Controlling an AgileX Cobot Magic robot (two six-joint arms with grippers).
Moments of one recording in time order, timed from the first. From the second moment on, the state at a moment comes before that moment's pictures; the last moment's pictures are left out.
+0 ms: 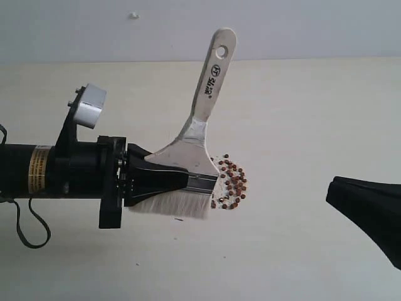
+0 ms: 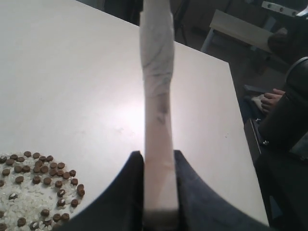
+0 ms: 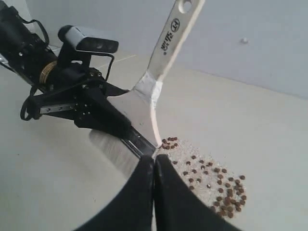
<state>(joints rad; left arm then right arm) -0.52 1.80 -0.57 1.23 -1.20 -0.80 0.50 0.43 -0.09 1.75 0.37 -1.71</state>
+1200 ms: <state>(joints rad) -0.44 1.73 -0.57 1.41 -1.20 -0.89 0.50 0.99 -0.30 1.74 0.36 -1.72</state>
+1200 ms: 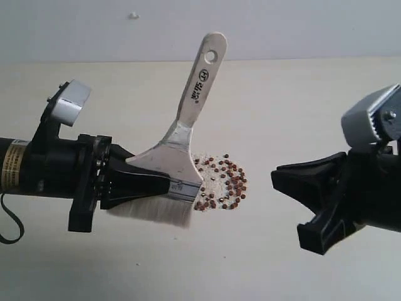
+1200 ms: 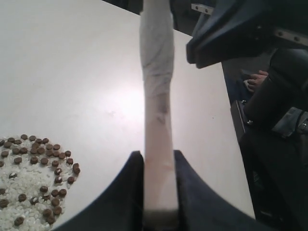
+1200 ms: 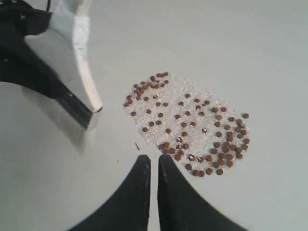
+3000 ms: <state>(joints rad) -0.30 1.71 -0.48 1.47 -1.20 -0.79 0.50 1.20 -0.55 1.75 0.12 -1.70</state>
